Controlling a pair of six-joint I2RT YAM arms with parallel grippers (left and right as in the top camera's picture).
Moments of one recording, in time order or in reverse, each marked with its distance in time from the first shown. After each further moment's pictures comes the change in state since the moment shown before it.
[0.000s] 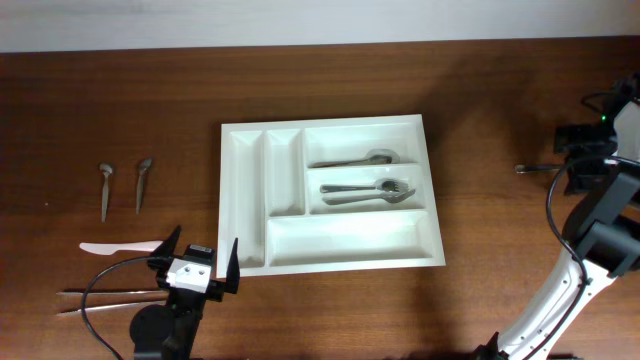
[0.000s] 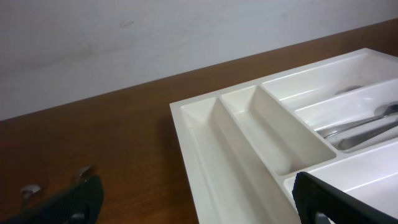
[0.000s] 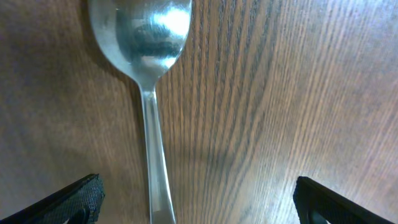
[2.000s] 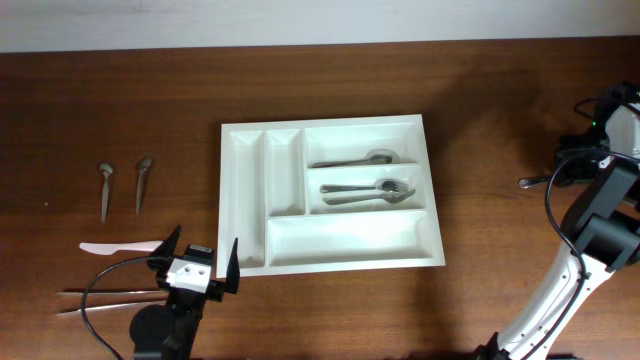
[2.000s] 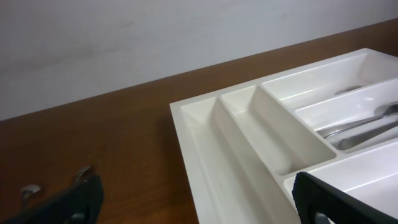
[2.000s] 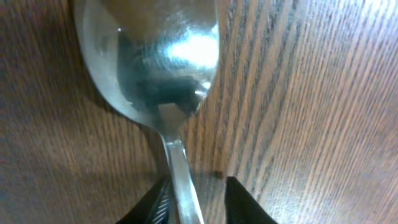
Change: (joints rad) left arm 0.000 0.000 0.000 0.000 0.000 0.000; right arm 0.000 0.061 0.000 0.040 0.053 -0.025
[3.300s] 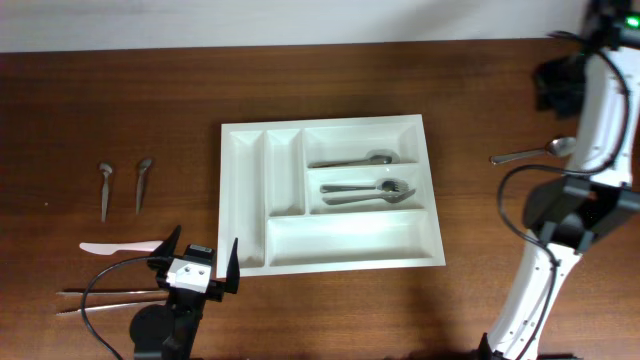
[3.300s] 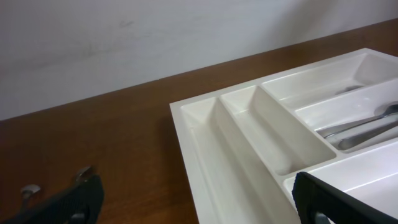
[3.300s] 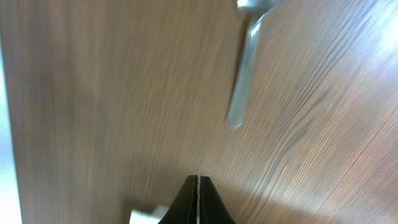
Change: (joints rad) left arm 0.000 0.000 0.000 0.000 0.000 0.000; right arm 0.273 0.016 0.687 -0.466 -0.081 0.001
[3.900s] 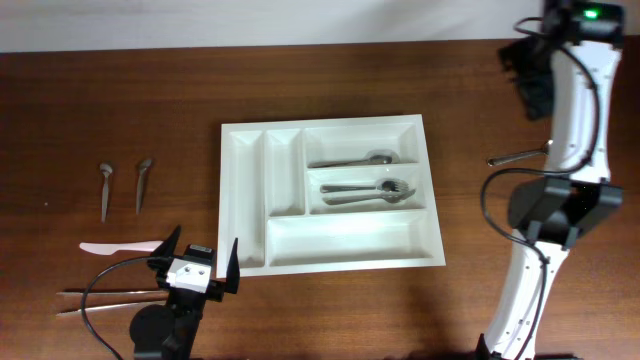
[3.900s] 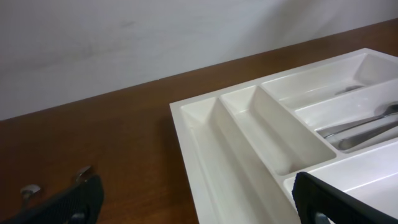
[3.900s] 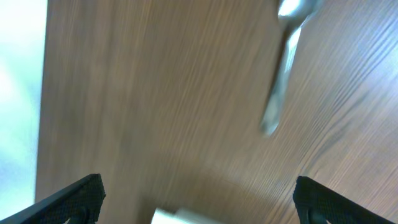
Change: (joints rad) left arm 0.000 0.000 0.000 0.000 0.000 0.000; right arm 0.046 0.000 0.012 0.080 0.101 0.017
